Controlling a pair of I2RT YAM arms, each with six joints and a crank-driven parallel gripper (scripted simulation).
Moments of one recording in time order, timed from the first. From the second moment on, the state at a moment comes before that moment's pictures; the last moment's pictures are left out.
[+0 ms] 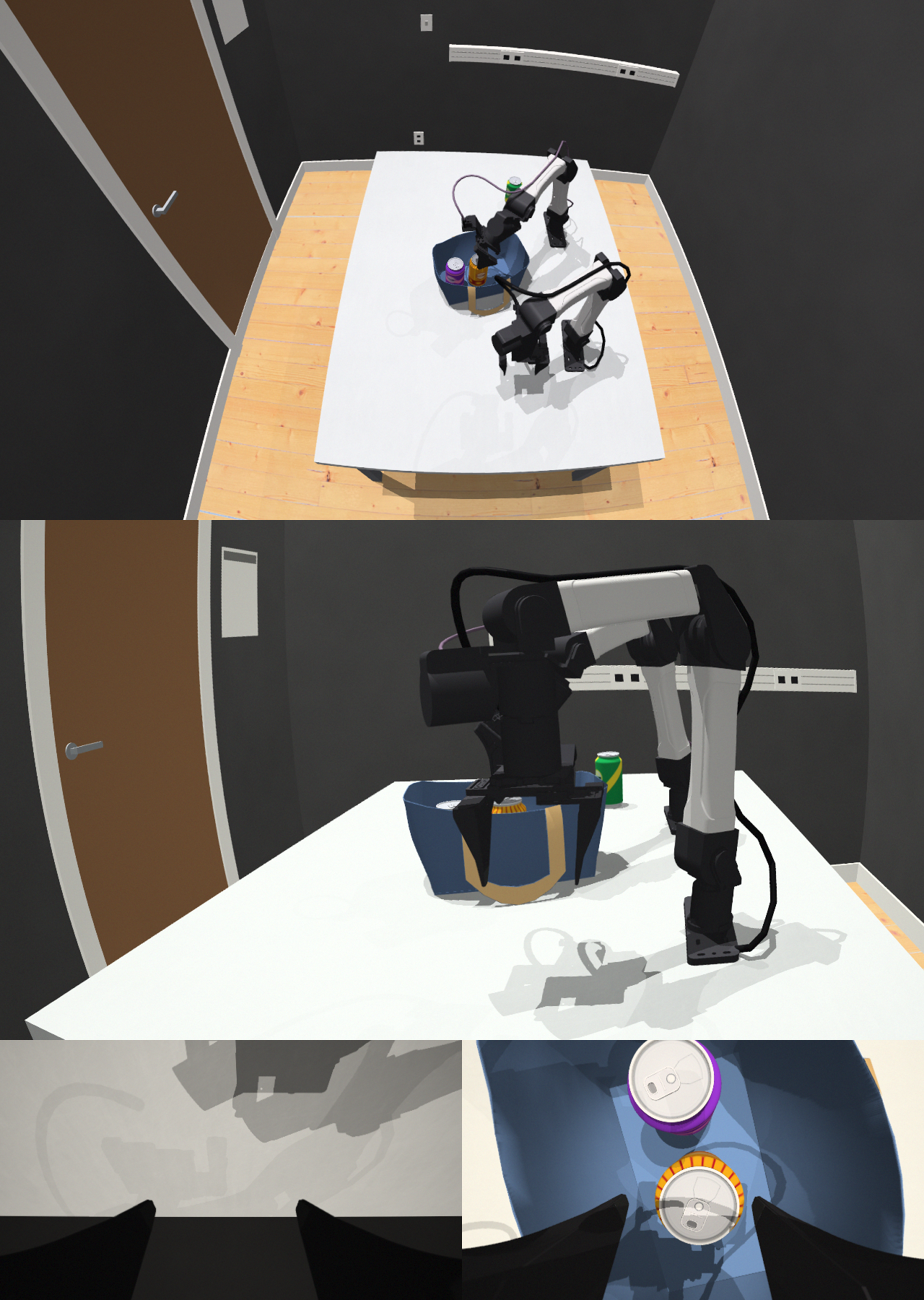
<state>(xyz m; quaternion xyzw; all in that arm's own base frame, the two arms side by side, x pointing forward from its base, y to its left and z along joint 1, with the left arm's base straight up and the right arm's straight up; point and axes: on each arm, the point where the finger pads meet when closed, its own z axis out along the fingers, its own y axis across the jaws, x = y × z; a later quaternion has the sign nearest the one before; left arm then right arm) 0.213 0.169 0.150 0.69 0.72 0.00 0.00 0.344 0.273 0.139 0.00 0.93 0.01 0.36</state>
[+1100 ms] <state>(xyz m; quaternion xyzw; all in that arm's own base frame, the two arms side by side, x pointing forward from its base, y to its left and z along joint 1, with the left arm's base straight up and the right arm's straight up) 0.213 0.169 0.150 0.69 0.72 0.00 0.00 0.344 0.273 0.225 0.00 0.93 0.01 0.36</state>
